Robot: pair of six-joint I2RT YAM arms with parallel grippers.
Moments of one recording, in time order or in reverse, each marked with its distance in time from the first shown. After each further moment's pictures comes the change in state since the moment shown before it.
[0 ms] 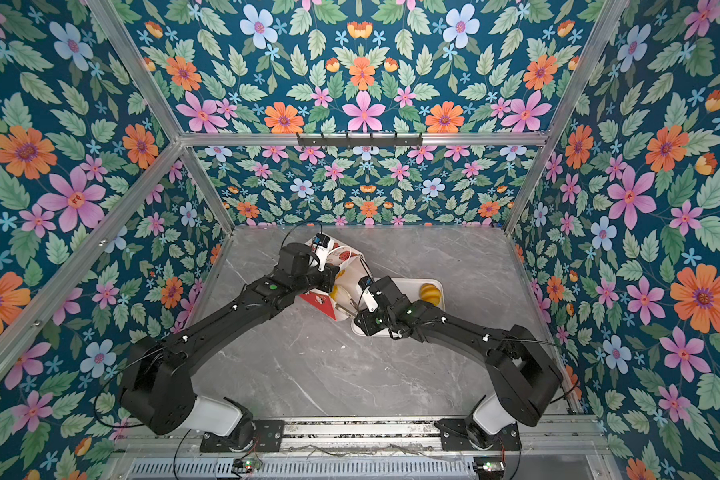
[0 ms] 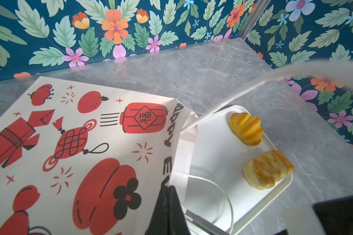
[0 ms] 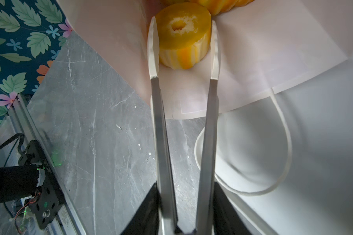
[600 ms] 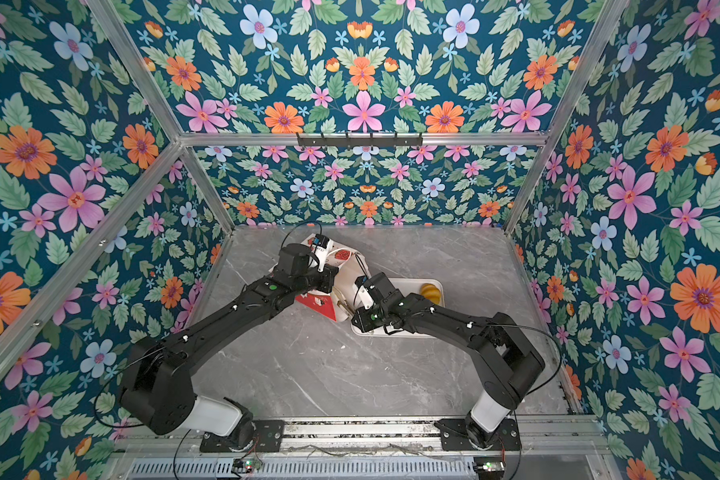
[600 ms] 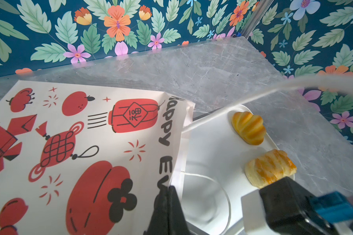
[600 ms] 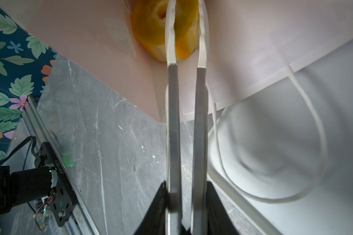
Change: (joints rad) left arm 0.000 0.000 -0.006 0.000 -0.004 -0.004; right arm -0.019 0.097 0.066 -0.043 -0.071 0.049
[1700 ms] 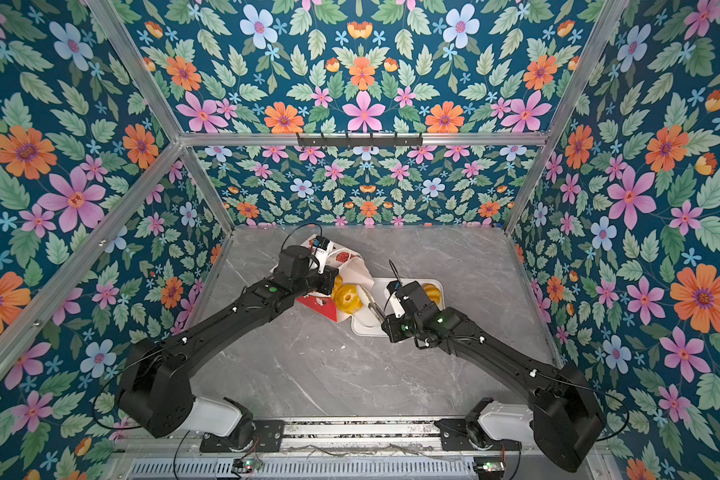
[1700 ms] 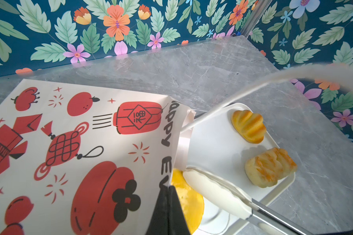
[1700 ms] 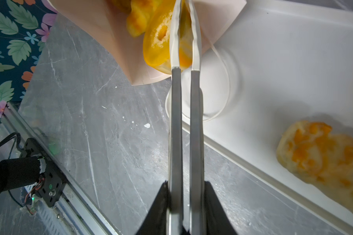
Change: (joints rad) left arm -0.001 -0.011 -0.021 0.012 -0.014 0.004; right arm -0.070 -0.396 -0.194 -0.205 0.109 0.000
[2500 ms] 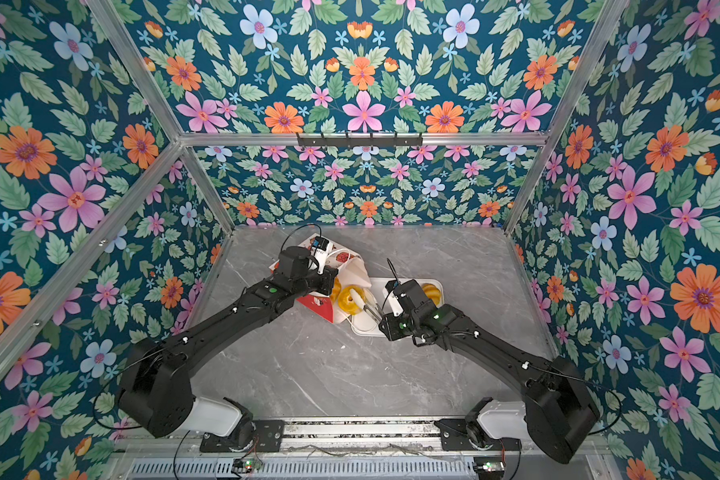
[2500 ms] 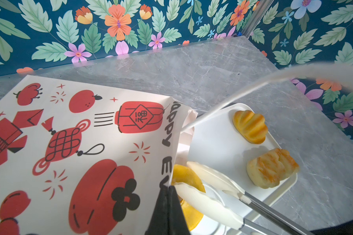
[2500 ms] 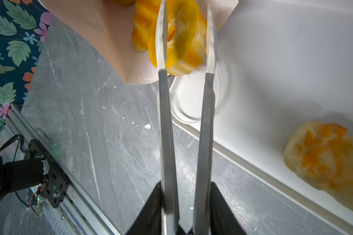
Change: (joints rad) left arm 0.000 0.000 -0.017 0.019 0.008 -0.005; right arm -0.004 0.047 0.018 0.018 -0.032 0.019
